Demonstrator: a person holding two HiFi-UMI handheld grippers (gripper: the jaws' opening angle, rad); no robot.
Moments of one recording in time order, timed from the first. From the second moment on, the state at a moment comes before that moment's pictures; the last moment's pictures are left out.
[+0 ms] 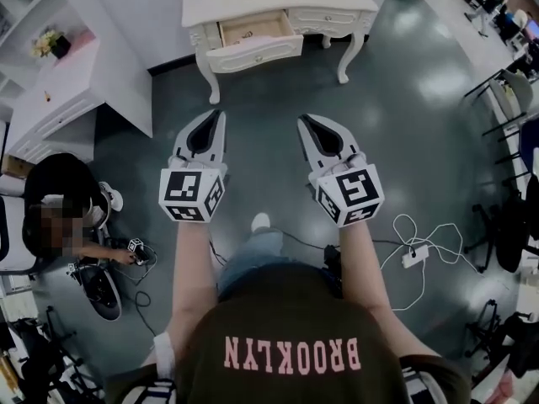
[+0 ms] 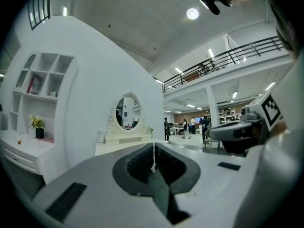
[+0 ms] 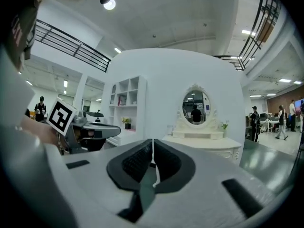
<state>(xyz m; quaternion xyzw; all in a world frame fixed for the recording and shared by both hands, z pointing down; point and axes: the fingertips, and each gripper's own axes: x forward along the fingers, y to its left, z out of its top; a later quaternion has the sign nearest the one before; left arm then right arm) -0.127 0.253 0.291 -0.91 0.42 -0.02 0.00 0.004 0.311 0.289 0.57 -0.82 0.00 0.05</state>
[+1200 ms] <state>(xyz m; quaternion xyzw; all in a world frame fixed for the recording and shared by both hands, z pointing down) -0.151 0.090 0.331 -0.91 0.41 -0.04 -0.04 0.006 0.131 0.329 0.63 -0.77 0.05 0.08</state>
